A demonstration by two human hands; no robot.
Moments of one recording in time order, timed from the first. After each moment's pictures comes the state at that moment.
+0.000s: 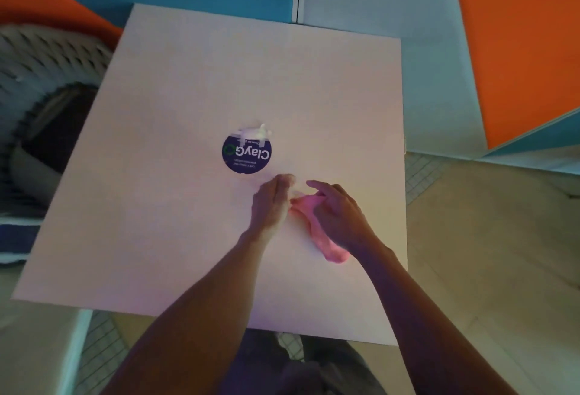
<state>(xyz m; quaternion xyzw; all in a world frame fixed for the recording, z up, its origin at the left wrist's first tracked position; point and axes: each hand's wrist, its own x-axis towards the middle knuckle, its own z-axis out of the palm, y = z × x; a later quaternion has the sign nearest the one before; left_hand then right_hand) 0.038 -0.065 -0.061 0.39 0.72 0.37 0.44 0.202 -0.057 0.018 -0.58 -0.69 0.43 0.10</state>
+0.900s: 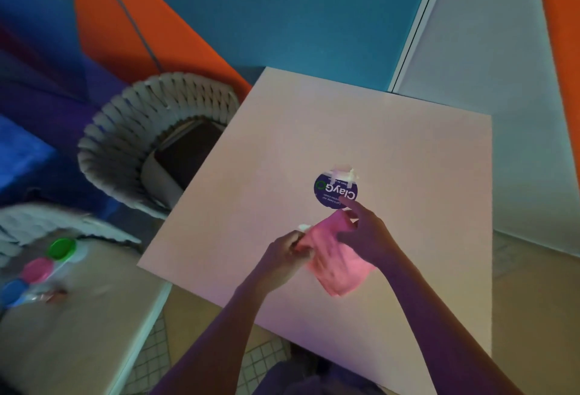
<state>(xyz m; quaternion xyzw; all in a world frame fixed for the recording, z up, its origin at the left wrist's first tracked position) -0.081 -0.191 0.009 0.38 0.72 0.32 0.48 0.085 -0.066 0.057 -0.50 -0.72 0.48 0.09</state>
